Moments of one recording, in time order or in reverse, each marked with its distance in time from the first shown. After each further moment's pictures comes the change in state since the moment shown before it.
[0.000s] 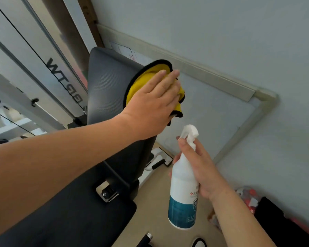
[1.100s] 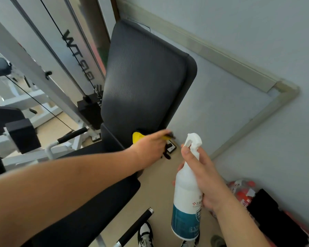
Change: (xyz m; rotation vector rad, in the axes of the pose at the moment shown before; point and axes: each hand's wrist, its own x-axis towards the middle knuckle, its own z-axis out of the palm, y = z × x) left_hand -0.115 0.106 0.070 0.352 -0.547 0.485; right_hand -0.050 0.048 0.021 -0.089 0.040 0.086
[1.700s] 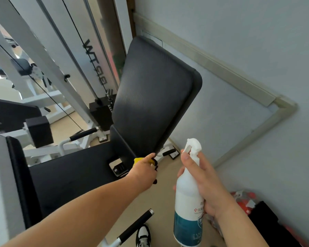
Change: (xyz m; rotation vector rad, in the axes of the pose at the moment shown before) left_hand -0.028 0.069 -0.003 -0.699 -0.261 -0.104; right_hand -0.022 -0.016 0.003 -0.119 -0.082 0.004
